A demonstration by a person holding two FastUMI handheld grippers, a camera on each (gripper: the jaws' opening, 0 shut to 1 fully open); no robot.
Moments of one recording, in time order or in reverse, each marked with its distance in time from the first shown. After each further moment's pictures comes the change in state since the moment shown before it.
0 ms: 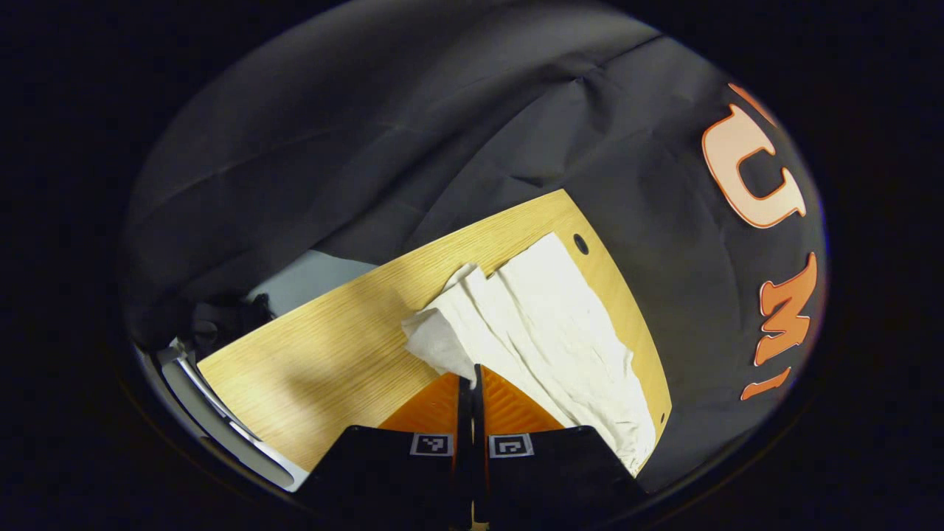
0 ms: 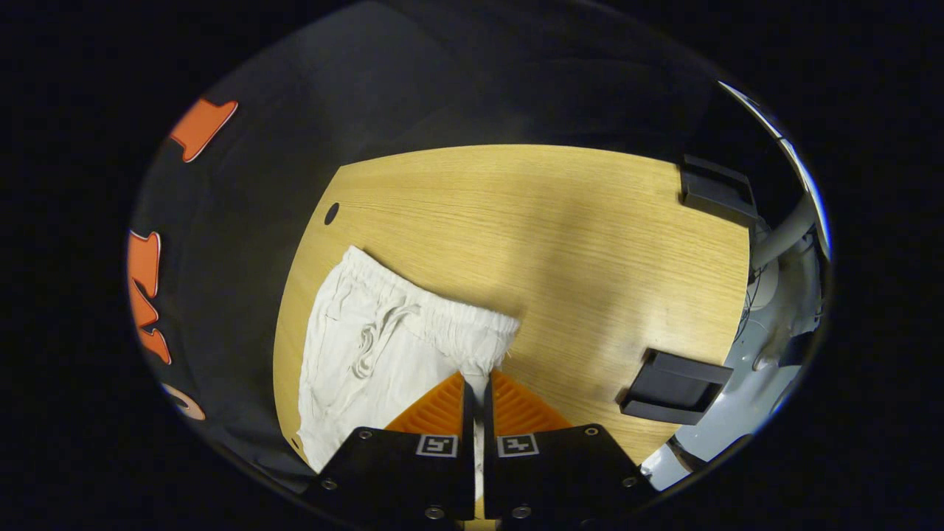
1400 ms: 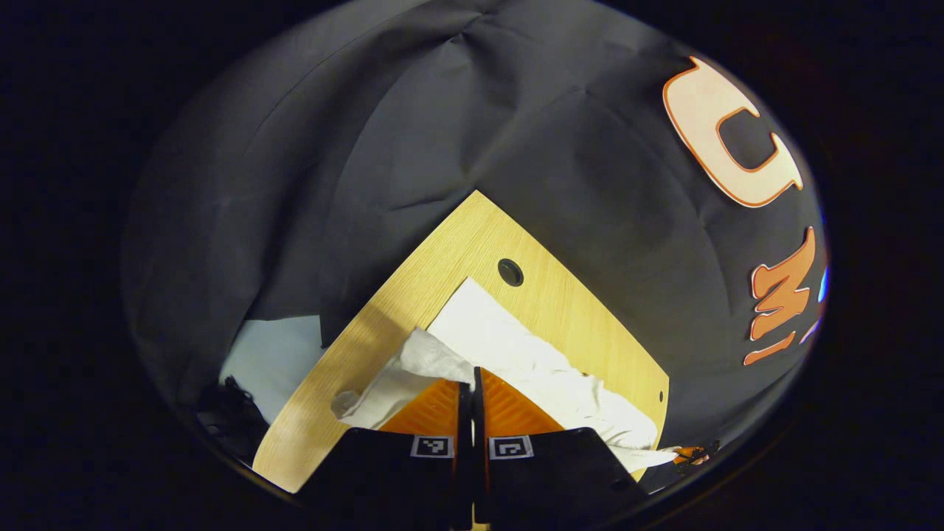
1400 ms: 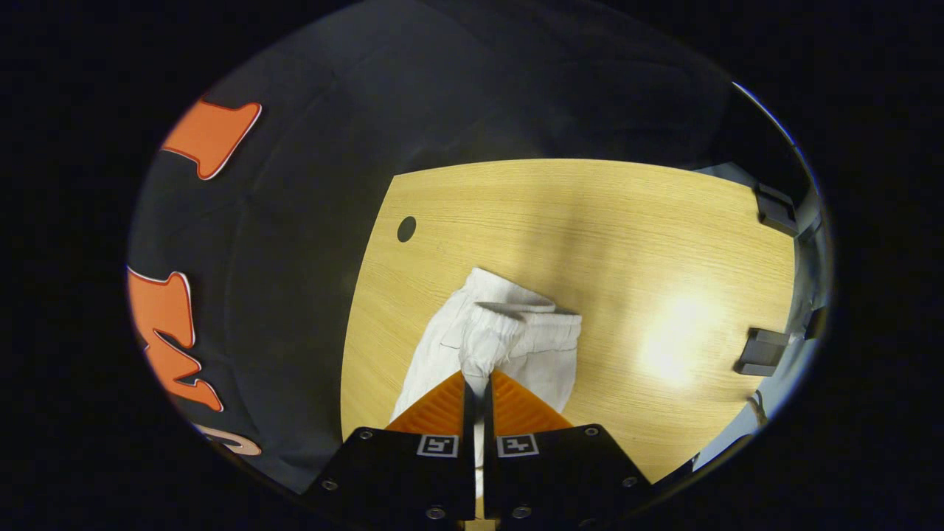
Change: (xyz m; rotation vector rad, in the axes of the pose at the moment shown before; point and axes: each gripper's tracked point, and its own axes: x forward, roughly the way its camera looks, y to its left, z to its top) left arm 0.115 -0.137 0.131 0.259 0.090 -0.158; right arm 0.000 0.157 0.036 0.131 0.046 0.109
